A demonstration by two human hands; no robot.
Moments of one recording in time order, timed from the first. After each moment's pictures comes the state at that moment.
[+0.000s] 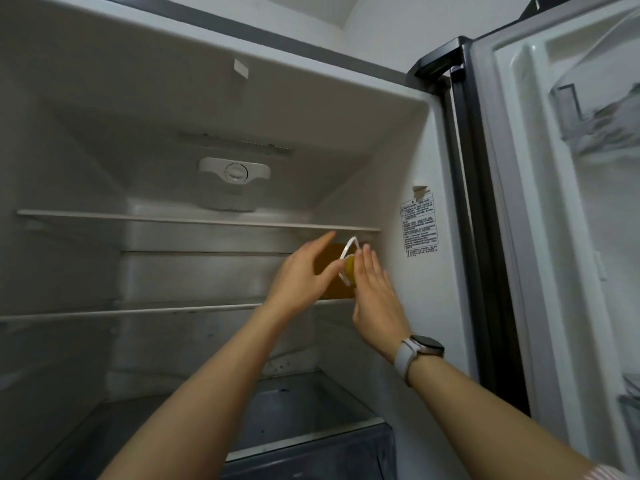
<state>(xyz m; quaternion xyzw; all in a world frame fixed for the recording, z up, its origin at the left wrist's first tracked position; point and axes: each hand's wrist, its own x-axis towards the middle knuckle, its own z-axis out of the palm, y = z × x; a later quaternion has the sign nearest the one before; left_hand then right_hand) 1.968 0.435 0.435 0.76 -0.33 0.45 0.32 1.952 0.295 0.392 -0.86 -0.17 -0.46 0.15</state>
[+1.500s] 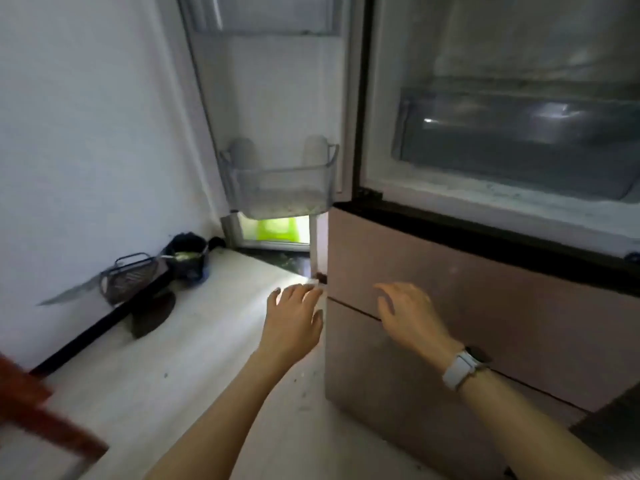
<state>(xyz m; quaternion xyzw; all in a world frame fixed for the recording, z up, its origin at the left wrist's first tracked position) 1.401 0.532 -0.020 0.93 0.24 0.26 0.04 1.550 0.388 0.022 -0.86 -0.47 0.01 0.20</state>
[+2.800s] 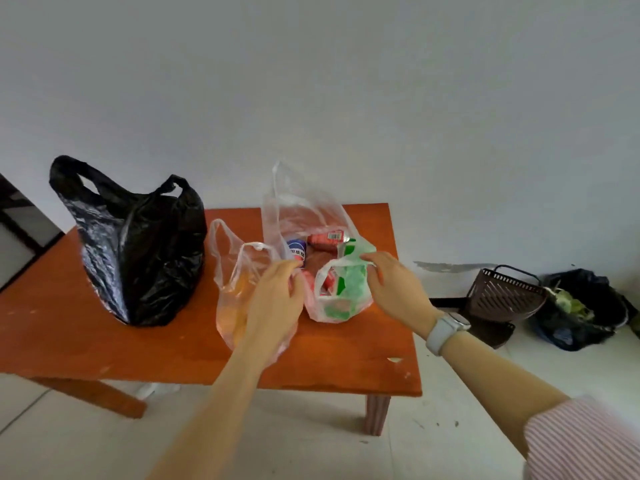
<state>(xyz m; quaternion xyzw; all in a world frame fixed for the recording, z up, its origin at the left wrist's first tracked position) 0.712 1.050 -0.022 0.54 0.78 0.31 0.05 0.883 1.147 -0.026 -0.42 -0.83 0.26 0.25</state>
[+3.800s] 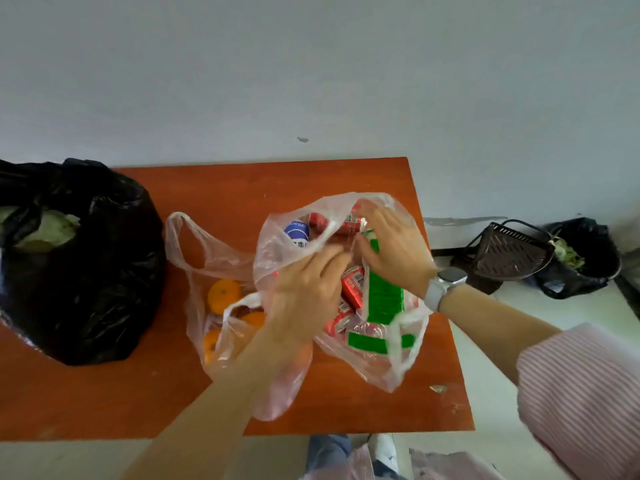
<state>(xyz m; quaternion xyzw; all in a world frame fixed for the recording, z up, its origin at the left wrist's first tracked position) 0.624 1.181 -0.092 0.74 0.61 0.27 -0.12 0.765 1.294 -0.091 -0.38 -0.89 0.11 0.22</state>
